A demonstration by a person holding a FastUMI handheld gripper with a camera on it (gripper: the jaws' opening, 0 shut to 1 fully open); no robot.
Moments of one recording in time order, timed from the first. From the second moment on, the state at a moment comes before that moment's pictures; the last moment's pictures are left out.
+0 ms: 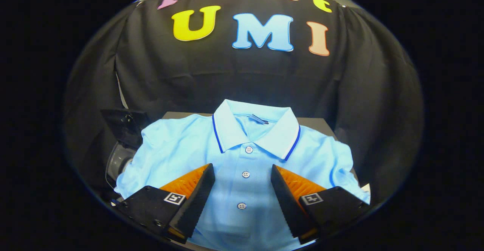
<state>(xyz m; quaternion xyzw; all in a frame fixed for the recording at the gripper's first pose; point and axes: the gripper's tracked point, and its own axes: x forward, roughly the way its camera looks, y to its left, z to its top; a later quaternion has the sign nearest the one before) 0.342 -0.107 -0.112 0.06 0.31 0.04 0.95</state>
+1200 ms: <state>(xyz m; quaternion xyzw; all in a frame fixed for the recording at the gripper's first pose) 0.335 -0.094 -0.096 0.02 0.31 0.04 0.95</state>
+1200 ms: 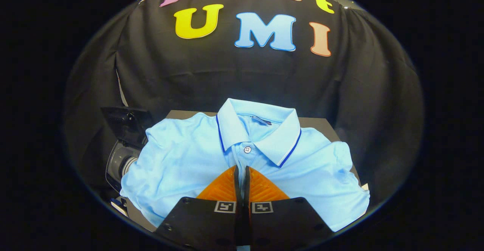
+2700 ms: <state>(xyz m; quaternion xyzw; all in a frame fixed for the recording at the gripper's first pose) 0.298 0.023 0.091 0.11 0.16 0.11 0.98</state>
